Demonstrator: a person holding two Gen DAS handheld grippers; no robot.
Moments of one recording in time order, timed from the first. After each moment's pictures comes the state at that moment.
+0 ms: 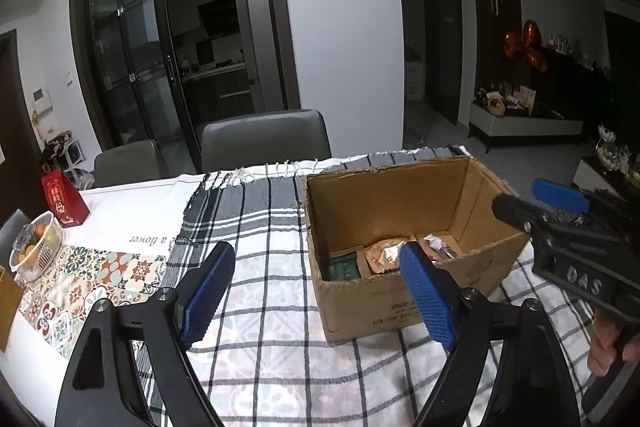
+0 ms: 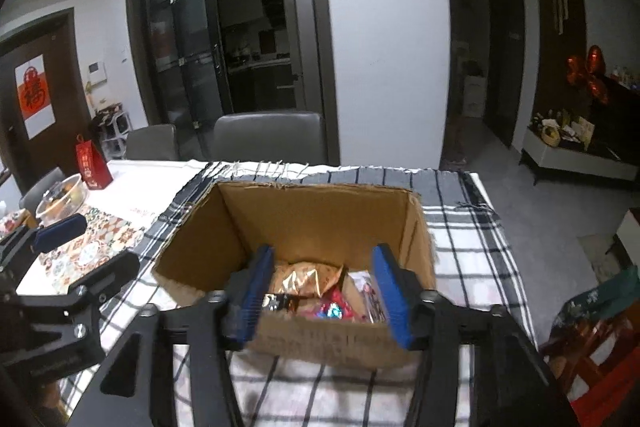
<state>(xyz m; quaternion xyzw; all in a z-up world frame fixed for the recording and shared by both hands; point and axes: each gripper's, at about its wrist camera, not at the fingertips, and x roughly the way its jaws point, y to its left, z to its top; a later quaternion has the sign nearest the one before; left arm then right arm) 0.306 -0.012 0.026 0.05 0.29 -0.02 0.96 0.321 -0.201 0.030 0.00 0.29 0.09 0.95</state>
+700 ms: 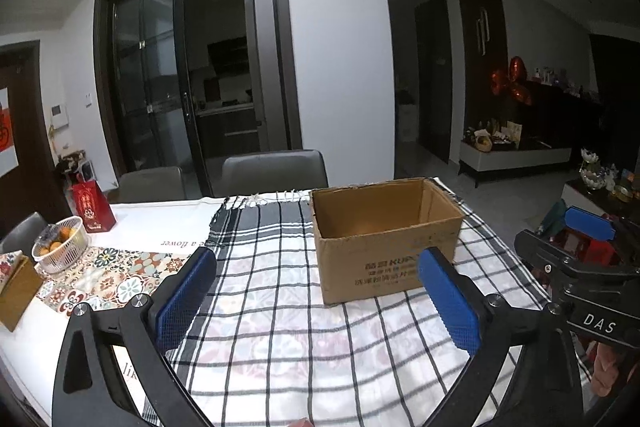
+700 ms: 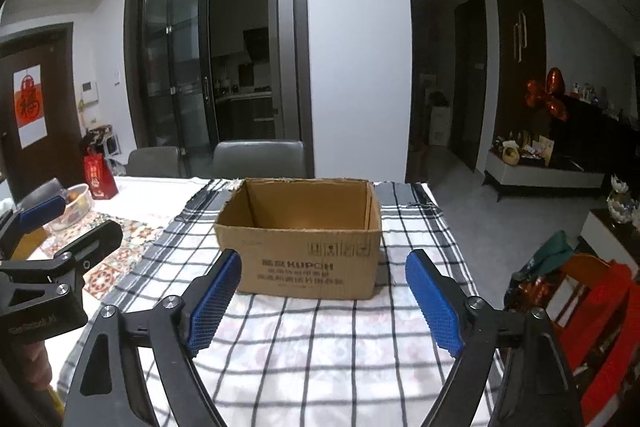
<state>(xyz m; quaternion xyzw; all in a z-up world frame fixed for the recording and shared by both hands) 0.149 -0.001 0.070 0.05 0.21 -0.03 0.98 0.148 -0.202 0.074 0.00 0.23 0.05 0.97</state>
